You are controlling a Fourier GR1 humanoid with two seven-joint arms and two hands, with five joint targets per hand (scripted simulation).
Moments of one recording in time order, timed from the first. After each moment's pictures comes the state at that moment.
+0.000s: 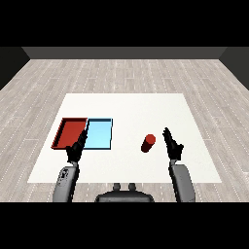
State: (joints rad) left arm 0.03 0.10 0.00 -1.57 -0.01 -0.04 0.01; right arm -0.01 -0.09 -0.01 -1.55 0.02 -0.01 -0.03
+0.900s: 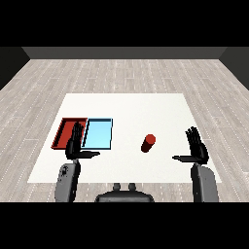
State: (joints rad) left arm -0.03 0.04 0.05 -1.63 0.04 -0.04 -0.33; right arm 0.01 -0.27 -0.28 -1.46 -0.23 0.32 -0.38
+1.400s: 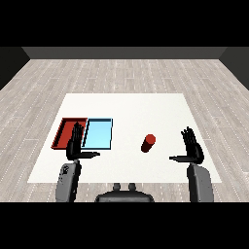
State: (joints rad) left arm -0.03 0.04 0.06 -1.58 0.06 -0.07 -0.40; right arm 0.00 -0.23 -0.26 -1.44 -0.21 0.34 -0.38
